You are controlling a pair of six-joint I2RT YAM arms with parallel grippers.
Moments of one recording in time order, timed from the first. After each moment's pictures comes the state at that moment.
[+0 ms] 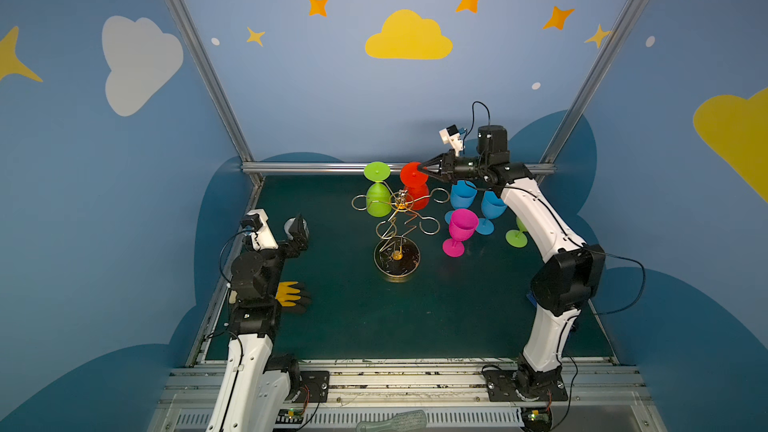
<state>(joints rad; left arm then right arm) 0.08 0.68 0.52 0.21 0.08 -0.23 0.33 1.92 1.94 -0.45 -1.00 0.67</state>
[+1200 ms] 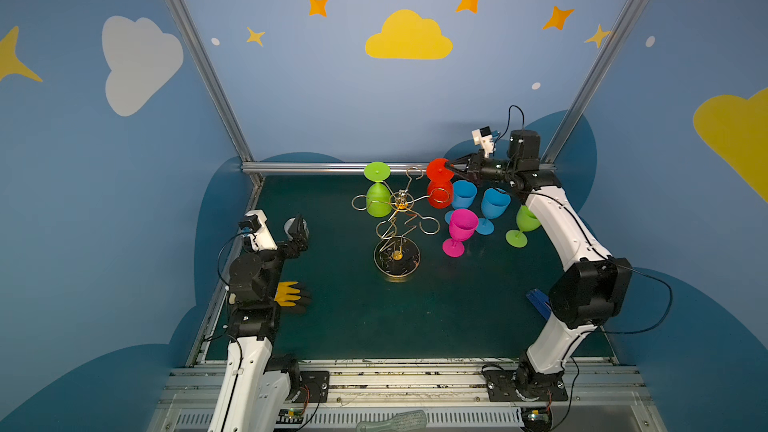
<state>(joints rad) 0.09 0.66 0.53 0.19 0.13 -0.26 0.17 1.77 1.75 -0.36 -0.97 0.74</state>
